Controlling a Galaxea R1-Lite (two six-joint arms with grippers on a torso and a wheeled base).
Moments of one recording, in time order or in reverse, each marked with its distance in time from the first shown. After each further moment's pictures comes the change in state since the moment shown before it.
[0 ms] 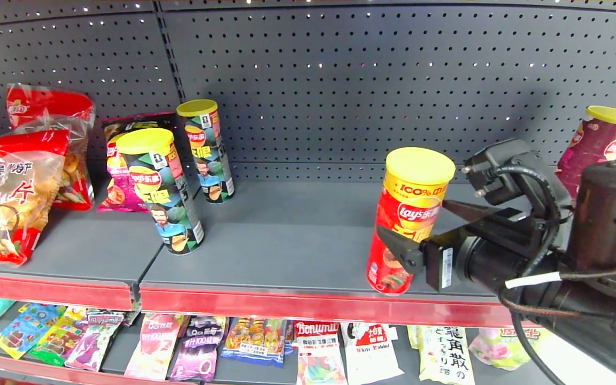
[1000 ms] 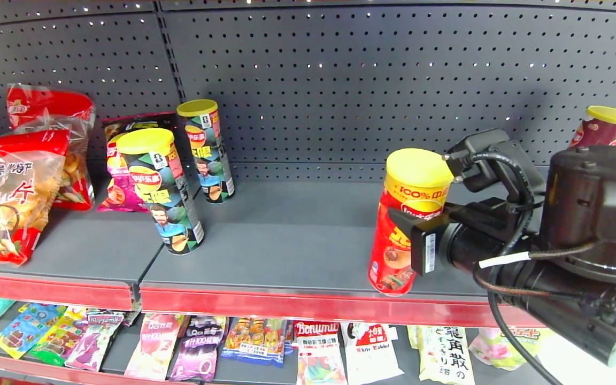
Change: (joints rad) left arm 0.000 -0.003 -0.005 0.000 0.005 0.002; right arm -0.011 0.059 -0.065 -0.001 -0.003 -0.005
